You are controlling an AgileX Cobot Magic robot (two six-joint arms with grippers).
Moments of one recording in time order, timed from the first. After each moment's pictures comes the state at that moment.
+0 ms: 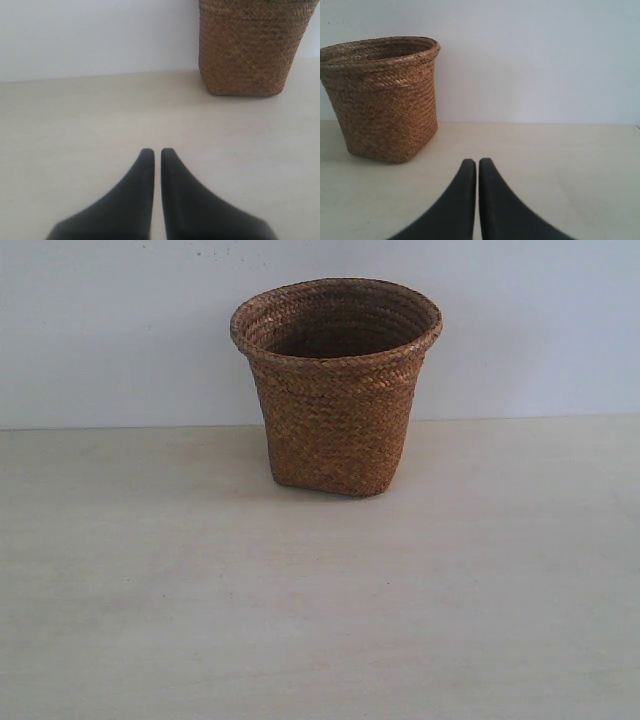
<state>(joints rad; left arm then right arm) -0.19 0.00 0.00 -0.07 0.29 0.05 0.11 0.14 -0.08 0.17 0.06 -0.15</state>
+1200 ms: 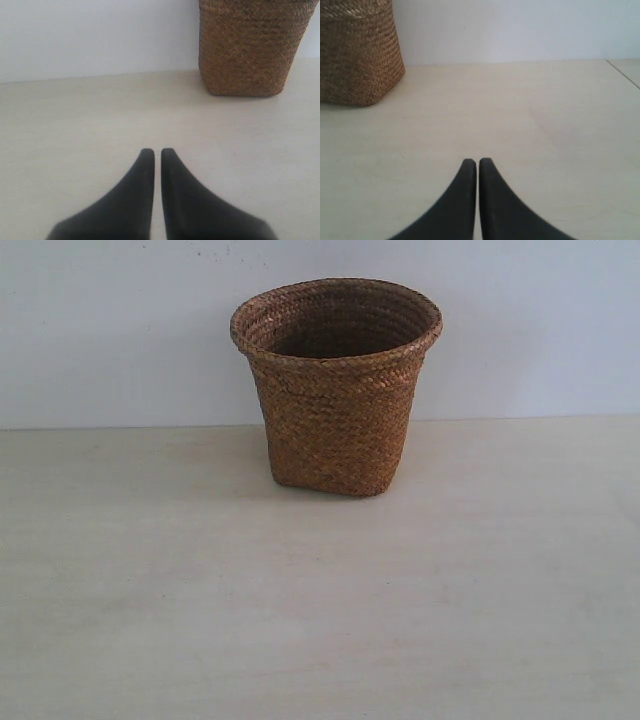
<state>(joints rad) -0.19 0.00 0.00 -0.07 0.29 0.05 0.01 0.01 -0.01 0.04 0.31 -0.02</state>
